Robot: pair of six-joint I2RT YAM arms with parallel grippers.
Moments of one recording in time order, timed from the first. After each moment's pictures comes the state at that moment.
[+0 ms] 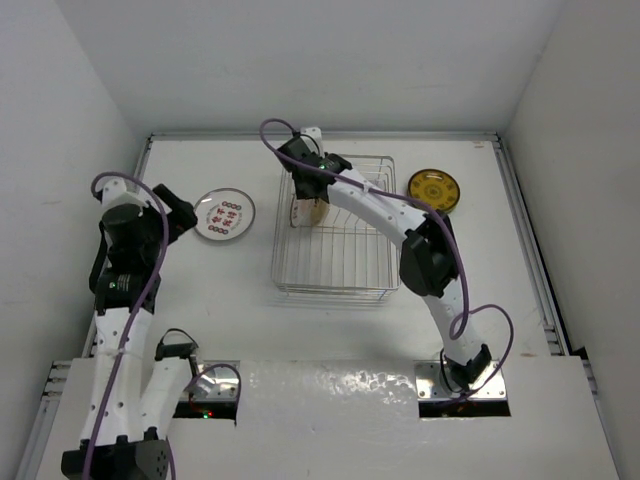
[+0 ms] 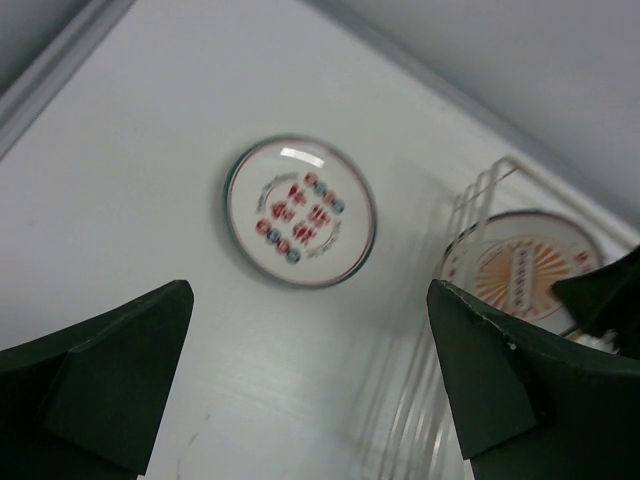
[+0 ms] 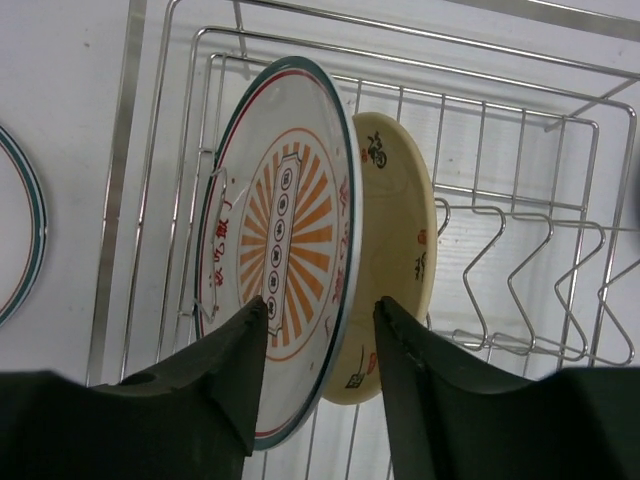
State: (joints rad) left arm 0.12 0.75 0.88 -0.49 -0.08 -0.48; right arm 0.75 2.23 2.07 -0.76 0.55 0.44
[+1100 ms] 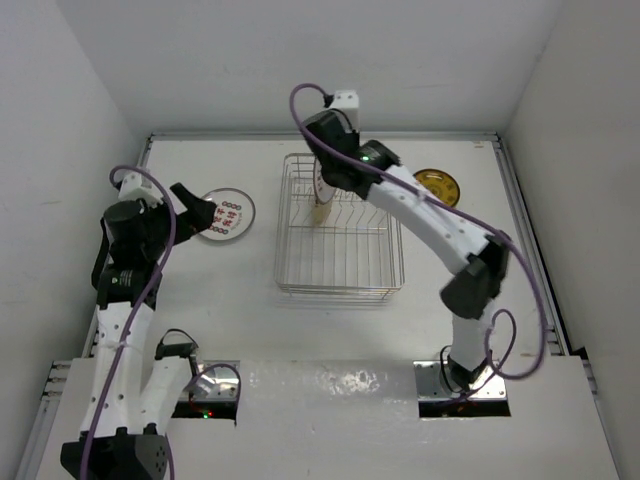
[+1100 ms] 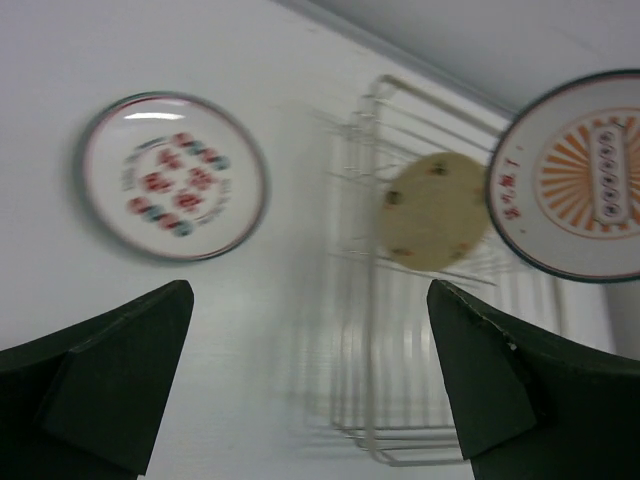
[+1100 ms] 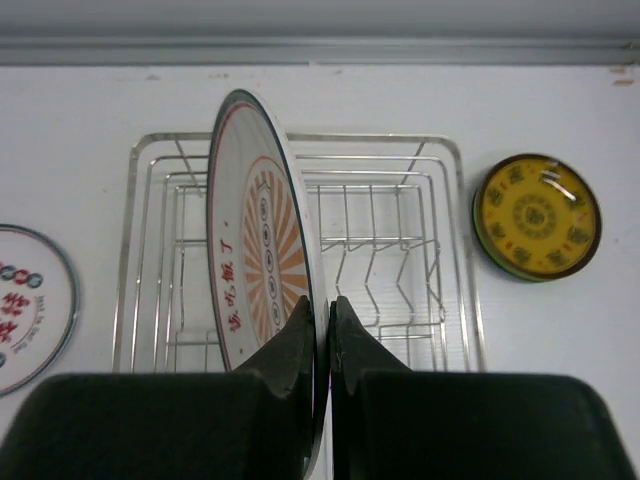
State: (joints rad) left arm 0.12 0.74 0.82 -0.46 0.17 -0.46; right arm 0.77 1.96 2.05 -0.81 0.78 0.44
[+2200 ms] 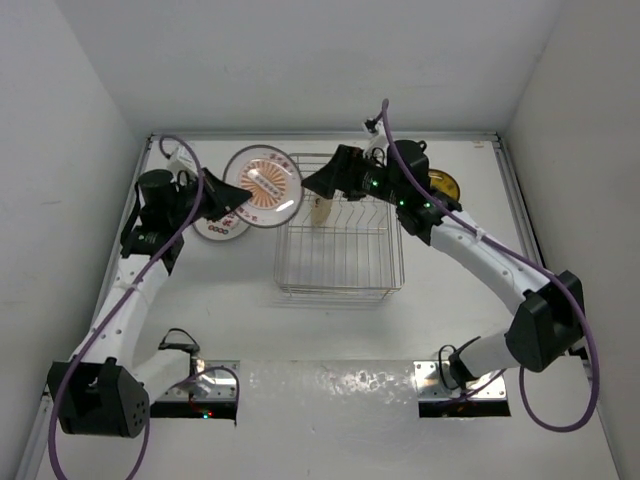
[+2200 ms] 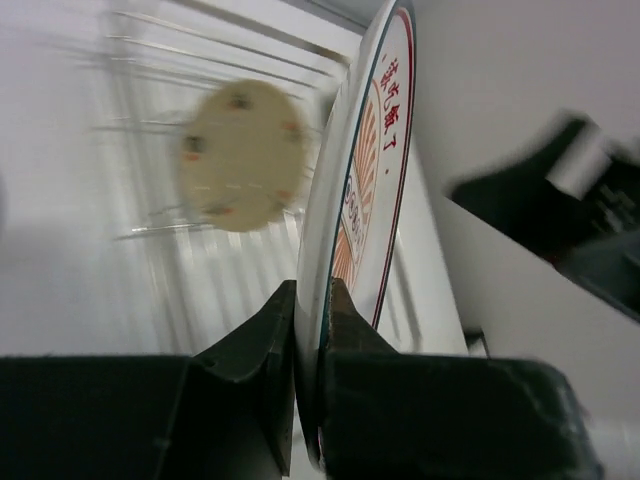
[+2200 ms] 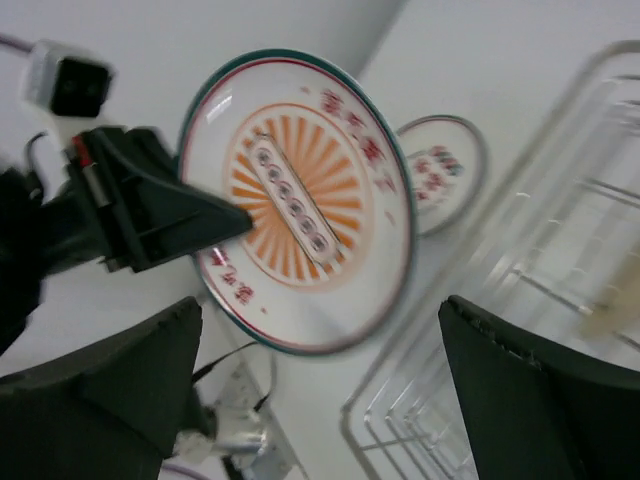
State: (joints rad) left arm -0.04 1.04 0.89 -0.11 0.63 -0.67; right arm 0.54 1.46 1.16 0.16 -0.44 0.68
